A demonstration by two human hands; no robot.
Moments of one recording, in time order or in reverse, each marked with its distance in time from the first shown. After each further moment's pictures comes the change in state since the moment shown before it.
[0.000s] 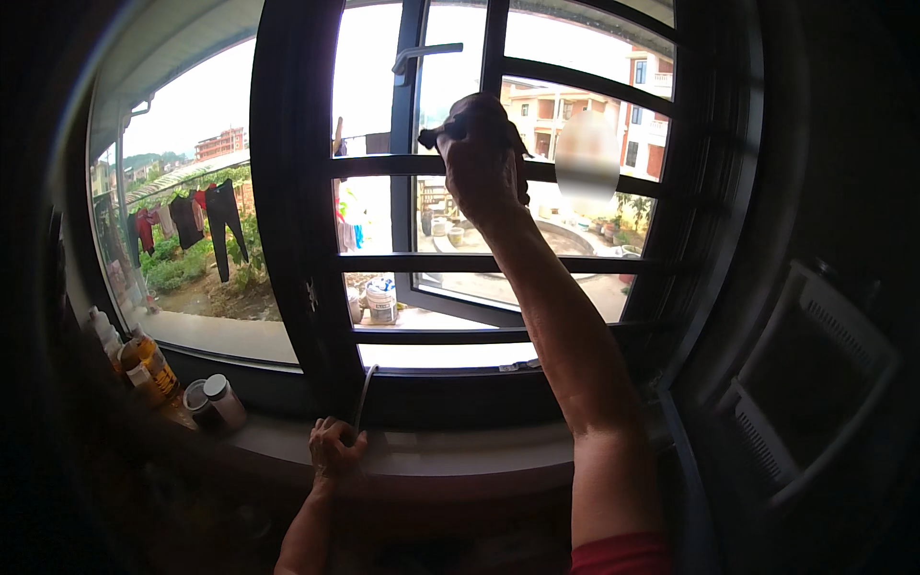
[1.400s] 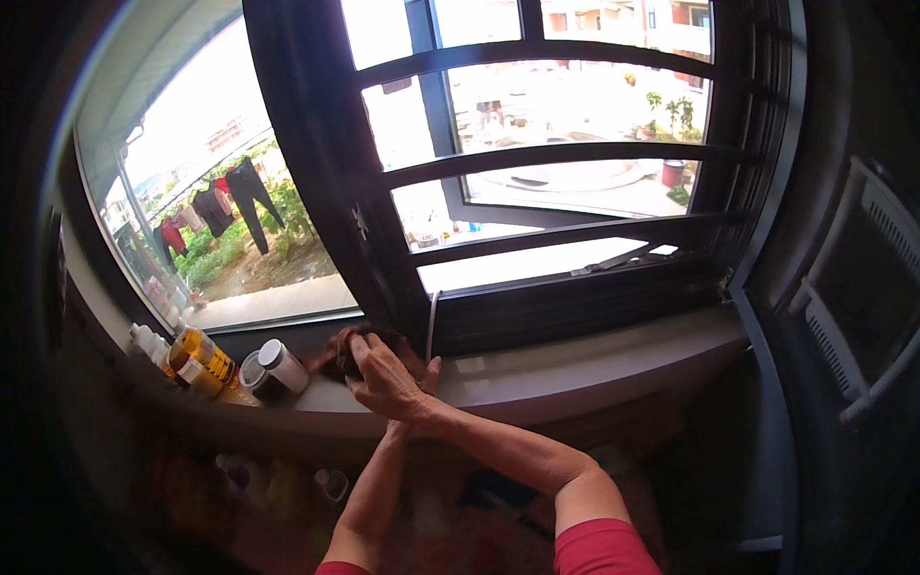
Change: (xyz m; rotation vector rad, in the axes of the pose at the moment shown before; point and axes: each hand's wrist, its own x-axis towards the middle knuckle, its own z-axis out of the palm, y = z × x) left_hand -0.002 -0.019 0.013 -0.033 -0.097 -0.208; right_hand -0.213 -0.324 0.017 0.919 -0.687 0.805
